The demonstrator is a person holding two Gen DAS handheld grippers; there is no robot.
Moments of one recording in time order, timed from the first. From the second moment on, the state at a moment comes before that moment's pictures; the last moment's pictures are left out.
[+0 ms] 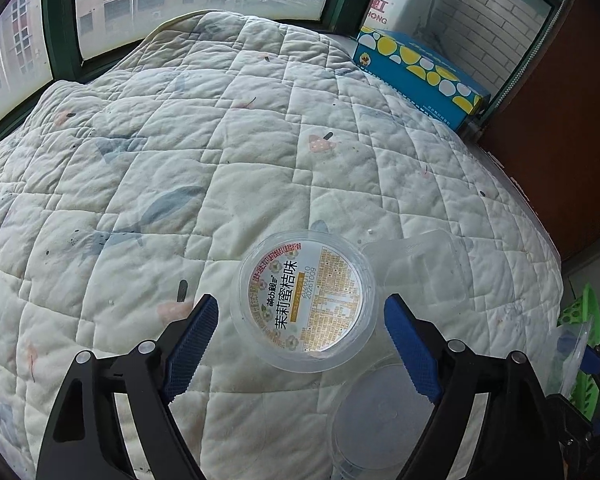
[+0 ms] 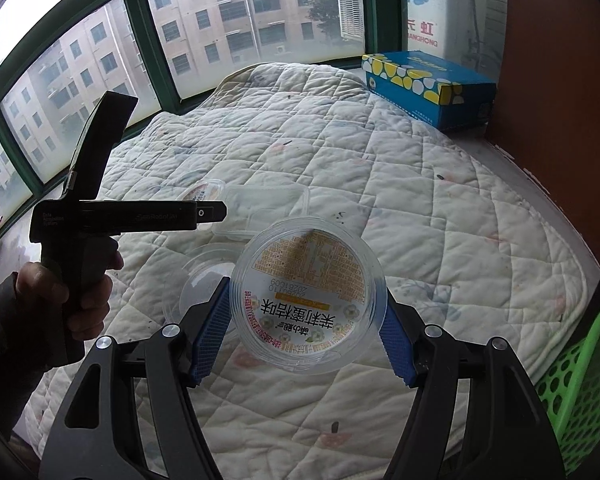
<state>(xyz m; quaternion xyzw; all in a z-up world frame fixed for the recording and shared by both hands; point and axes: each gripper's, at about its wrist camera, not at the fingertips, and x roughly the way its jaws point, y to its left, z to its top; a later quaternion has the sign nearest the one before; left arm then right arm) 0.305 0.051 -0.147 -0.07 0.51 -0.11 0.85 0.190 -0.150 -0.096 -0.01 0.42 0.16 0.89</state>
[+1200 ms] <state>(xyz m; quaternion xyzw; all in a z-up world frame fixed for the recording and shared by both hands) 0.186 -0.036 -0.021 -0.03 0.41 -0.14 0.90 0.109 -0.262 -0.046 0.03 0.37 0.07 0.93</state>
